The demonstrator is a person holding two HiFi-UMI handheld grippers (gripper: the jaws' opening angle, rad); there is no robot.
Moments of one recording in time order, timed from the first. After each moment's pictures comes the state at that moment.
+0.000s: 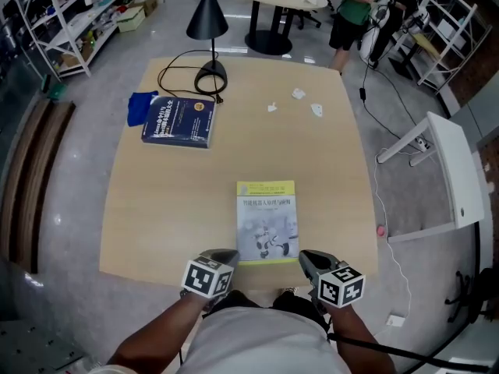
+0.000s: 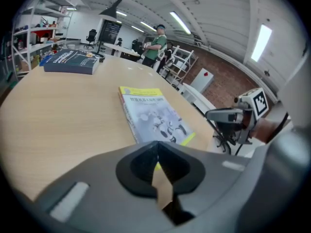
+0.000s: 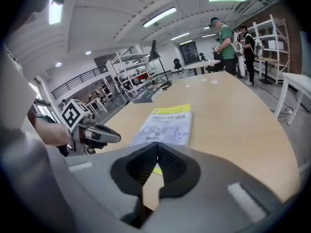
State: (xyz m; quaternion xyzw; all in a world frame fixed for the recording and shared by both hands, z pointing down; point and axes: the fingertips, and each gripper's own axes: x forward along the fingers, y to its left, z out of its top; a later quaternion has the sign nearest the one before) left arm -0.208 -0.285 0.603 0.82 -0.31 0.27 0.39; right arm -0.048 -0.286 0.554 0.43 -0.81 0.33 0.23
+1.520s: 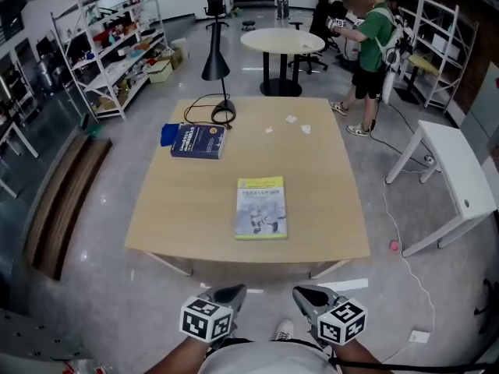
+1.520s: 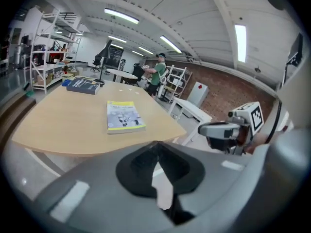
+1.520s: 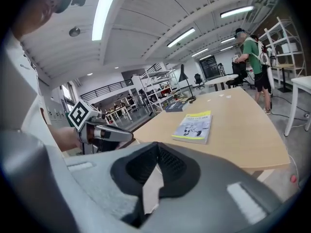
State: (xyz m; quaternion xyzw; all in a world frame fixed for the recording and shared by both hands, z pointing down) left arm -0.165 -0.086 0.497 0.84 -0.39 0.20 0.32; right arm -0.042 -0.082 0.472 0.34 -0.89 0.26 0.14
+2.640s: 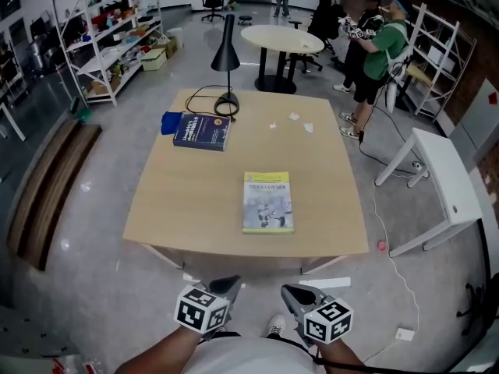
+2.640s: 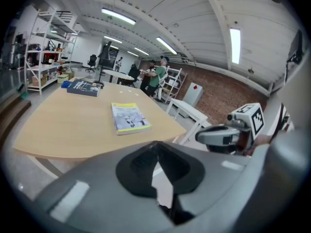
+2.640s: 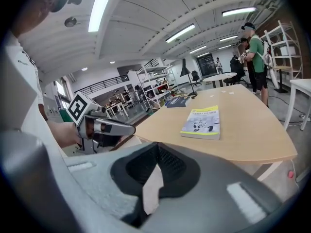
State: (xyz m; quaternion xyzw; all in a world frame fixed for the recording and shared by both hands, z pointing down) left arm -0.212 -0.090 0.494 0.86 -0.36 0.19 0.31; right arm -0.106 -0.070 0.480 0.37 -0.88 0.26 0.16
